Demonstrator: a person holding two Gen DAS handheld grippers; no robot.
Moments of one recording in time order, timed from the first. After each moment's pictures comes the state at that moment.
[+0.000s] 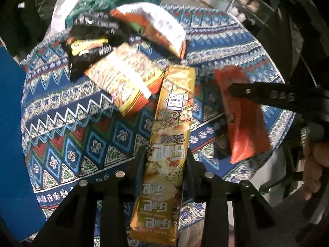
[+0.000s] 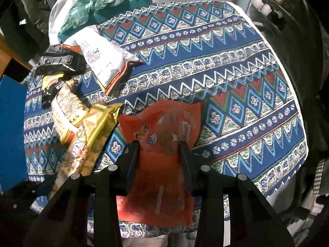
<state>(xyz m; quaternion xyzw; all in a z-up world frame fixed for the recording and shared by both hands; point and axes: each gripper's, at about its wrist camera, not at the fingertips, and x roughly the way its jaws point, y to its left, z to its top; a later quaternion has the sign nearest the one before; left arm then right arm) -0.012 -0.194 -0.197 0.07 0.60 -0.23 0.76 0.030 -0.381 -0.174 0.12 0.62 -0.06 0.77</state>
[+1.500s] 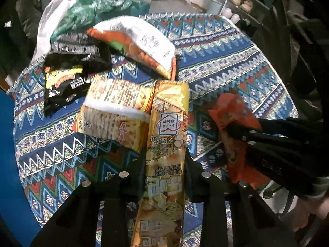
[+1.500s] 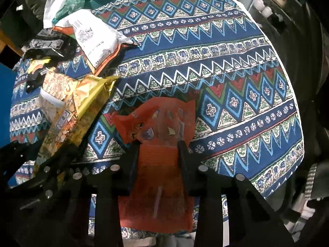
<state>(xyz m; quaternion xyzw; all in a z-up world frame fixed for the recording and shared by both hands) 0.013 -0.236 -0.192 0.09 0.57 -0.25 0.78 0.013 -0.366 -0.188 0.08 0.64 -0.07 0.76</state>
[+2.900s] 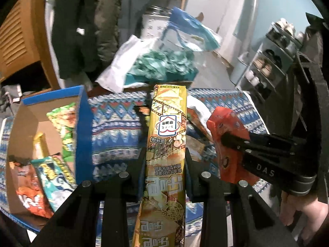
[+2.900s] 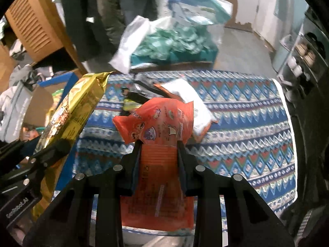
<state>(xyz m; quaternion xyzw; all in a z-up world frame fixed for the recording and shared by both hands) 0.012 -0.086 -0.053 -0.01 0.46 -0.15 0.87 0.039 -0.262 -0.049 0.04 0.53 0.07 0.84</state>
